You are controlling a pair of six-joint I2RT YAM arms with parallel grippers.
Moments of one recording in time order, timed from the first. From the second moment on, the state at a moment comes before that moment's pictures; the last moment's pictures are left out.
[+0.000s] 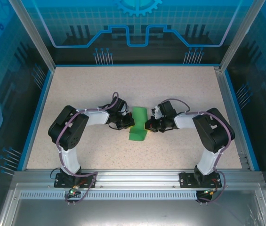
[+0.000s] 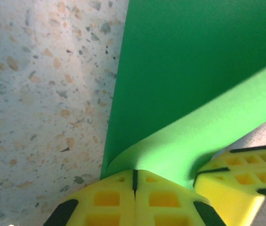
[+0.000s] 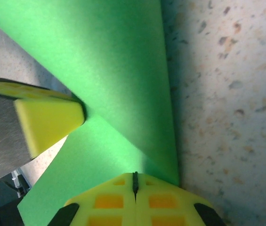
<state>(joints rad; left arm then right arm) -0.49 1.87 0.97 -0.15 0.48 -0.82 0.45 1.78 0.79 -0.02 -0.62 0.71</state>
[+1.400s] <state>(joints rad) -0.49 1.88 0.98 -0.15 0.48 -0.81 0.50 1.74 0.63 0.15 -0.66 0.76</state>
